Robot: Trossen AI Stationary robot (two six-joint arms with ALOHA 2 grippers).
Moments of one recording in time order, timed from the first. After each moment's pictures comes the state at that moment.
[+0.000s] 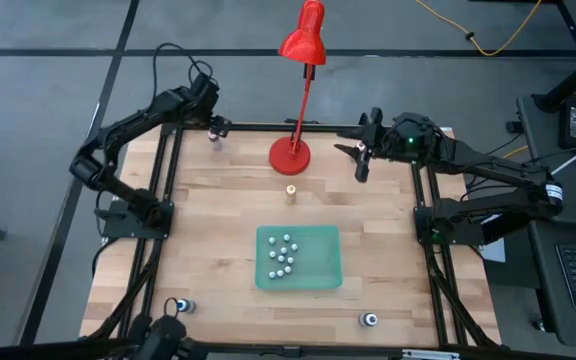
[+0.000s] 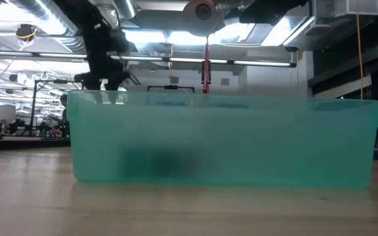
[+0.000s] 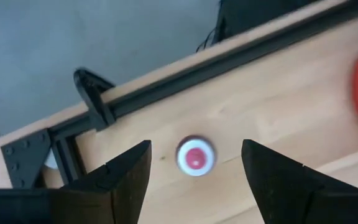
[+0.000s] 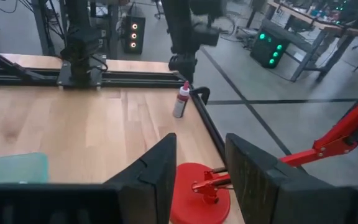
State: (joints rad) left arm 0.97 1.46 1.15 -0.80 -0.16 -0.18; right arm -0.31 1.05 1.02 -0.24 0.03 -0.21
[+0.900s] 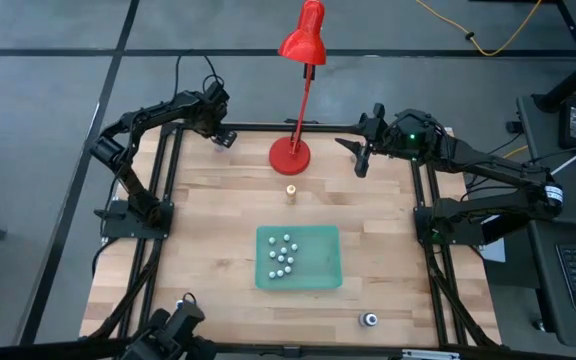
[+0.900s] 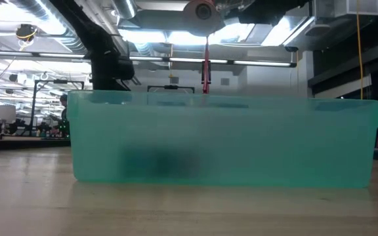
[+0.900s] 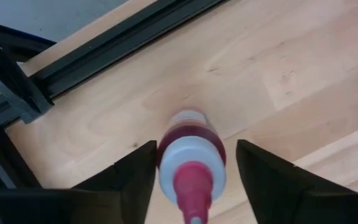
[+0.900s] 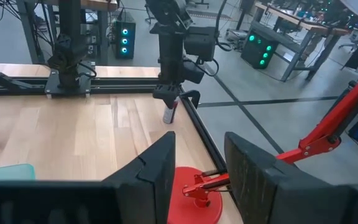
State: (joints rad) left arm 1.00 1.67 1.15 -0.81 -0.04 -0.10; right arm -0.35 1.05 1.02 -0.20 0.03 -0.19
